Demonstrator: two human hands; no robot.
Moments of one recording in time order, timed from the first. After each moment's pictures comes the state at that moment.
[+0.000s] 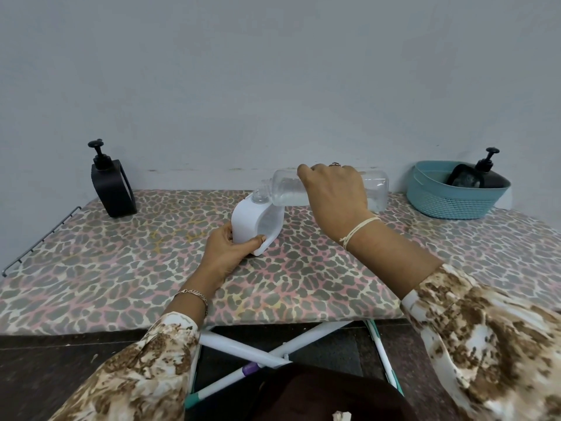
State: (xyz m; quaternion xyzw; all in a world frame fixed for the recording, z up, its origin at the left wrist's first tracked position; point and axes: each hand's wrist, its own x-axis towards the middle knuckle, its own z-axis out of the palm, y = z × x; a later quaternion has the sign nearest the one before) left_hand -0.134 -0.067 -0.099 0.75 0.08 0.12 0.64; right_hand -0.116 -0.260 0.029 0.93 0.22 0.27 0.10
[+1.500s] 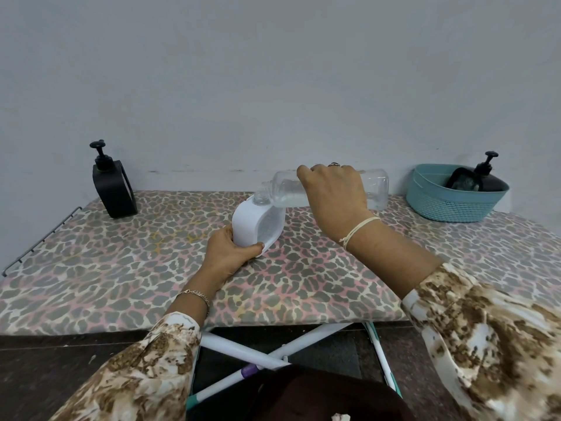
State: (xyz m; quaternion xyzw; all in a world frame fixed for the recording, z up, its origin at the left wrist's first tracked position) left_hand -0.131 -0.067 -0.101 0.79 0.10 0.14 0.59; right_hand -0.116 -0.257 0.033 0.93 0.22 0.26 0.13
